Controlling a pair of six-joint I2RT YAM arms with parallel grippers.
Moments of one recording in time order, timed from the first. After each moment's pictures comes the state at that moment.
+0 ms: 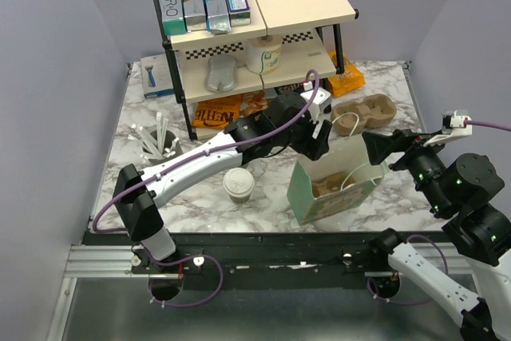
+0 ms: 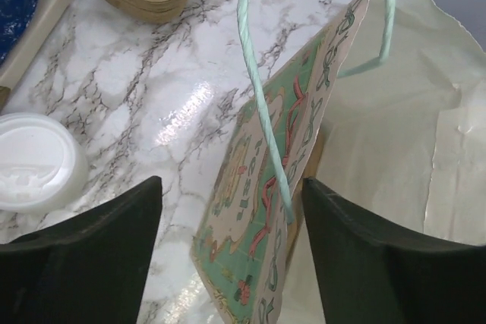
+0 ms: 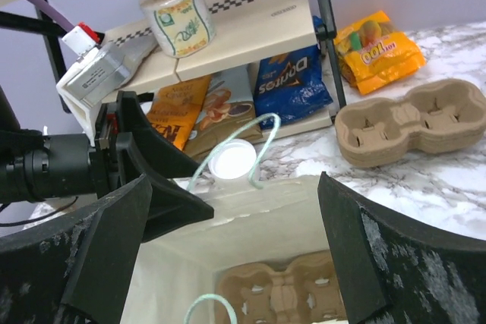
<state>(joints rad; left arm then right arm) -0.98 1.63 1.55 -0.42 0.08 -0.29 0.54 0.54 1.14 -0.65 0.26 0.34</state>
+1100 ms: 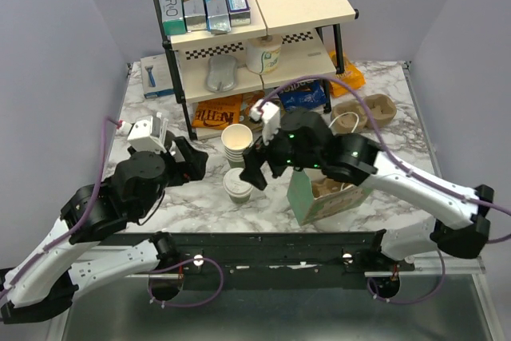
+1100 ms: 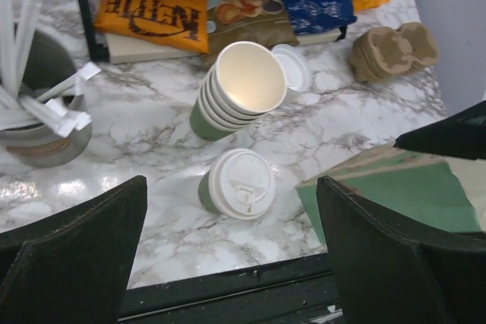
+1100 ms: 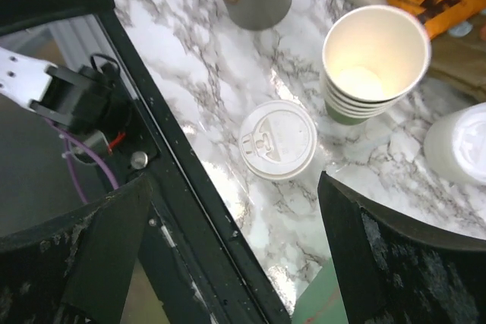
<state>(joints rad) -0.98 0.66 1.20 -1.00 -0.62 -0.75 1.10 1.34 1.48 -0.65 -0.04 0.19</state>
